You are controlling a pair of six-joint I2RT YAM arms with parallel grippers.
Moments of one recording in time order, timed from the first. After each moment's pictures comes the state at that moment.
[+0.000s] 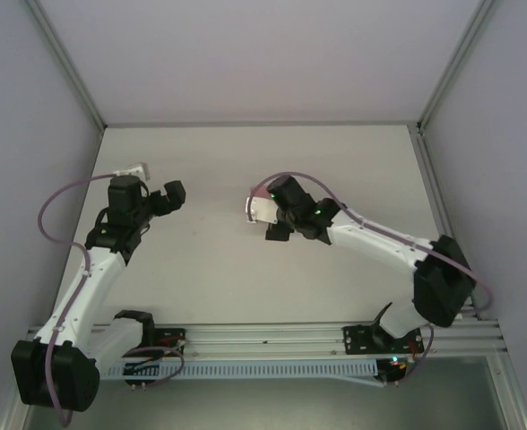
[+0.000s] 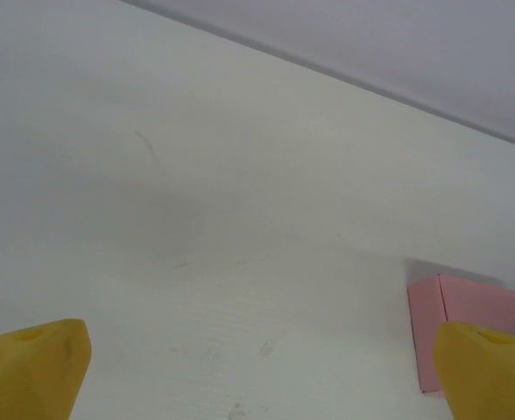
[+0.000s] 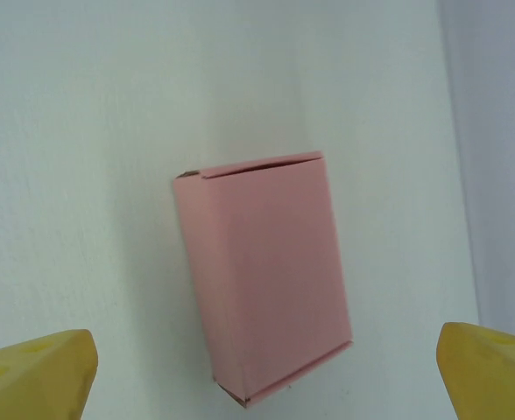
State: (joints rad) left arm -0.18 0.98 0.78 -0.35 -0.02 -0.40; right arm 0.84 1.46 1.12 -0.45 0.16 -0.76
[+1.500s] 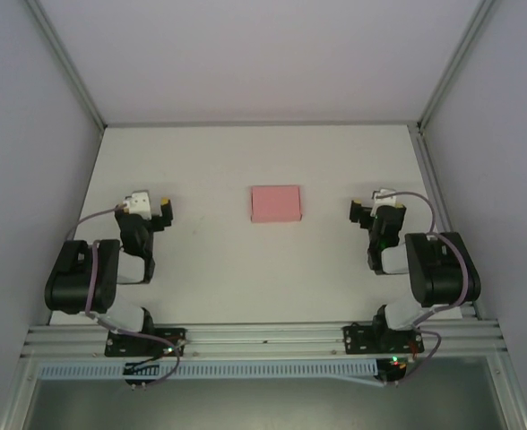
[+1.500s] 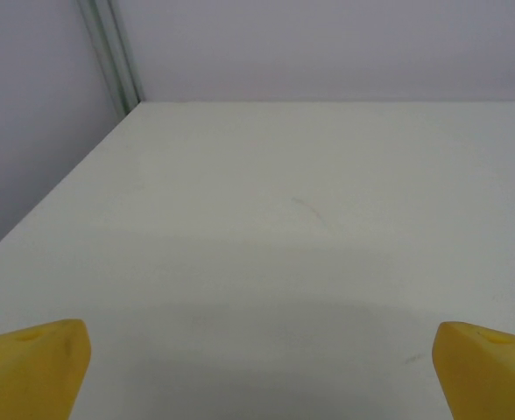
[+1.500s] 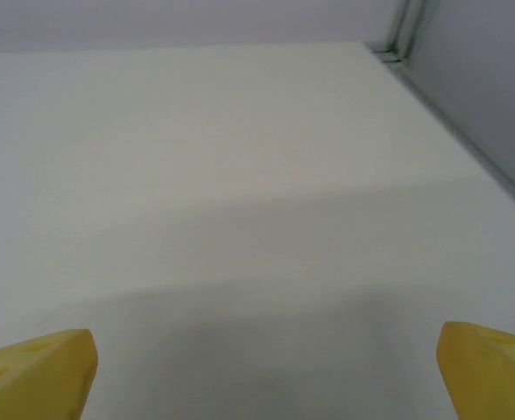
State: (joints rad) left arm -0.03 1.54 0.25 1.09 -0.16 0.03; right arm 0.03 1.57 0.31 0.92 0.18 0.03
